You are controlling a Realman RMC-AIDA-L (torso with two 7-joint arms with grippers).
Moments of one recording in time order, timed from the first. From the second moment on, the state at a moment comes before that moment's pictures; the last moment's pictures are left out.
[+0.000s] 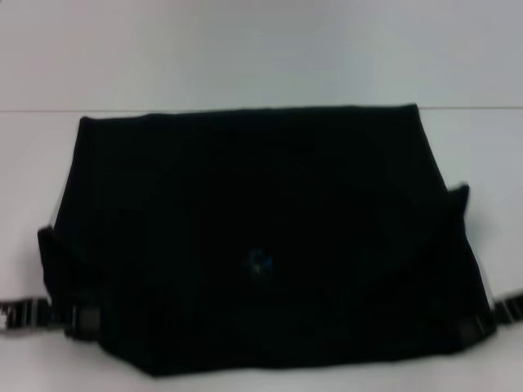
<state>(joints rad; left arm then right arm) -0.49 -2.01 0.24 0.81 2.55 1.89 -2.15 0.65 1.94 -0.76 -0.70 -2.51 -1.68 2.30</state>
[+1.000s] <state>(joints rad) -0.53 -1.97 -0.04 0.66 2.33 1.77 -2.24 0.63 1.86 -0.38 -0.44 -2.37 -1.66 2.23</state>
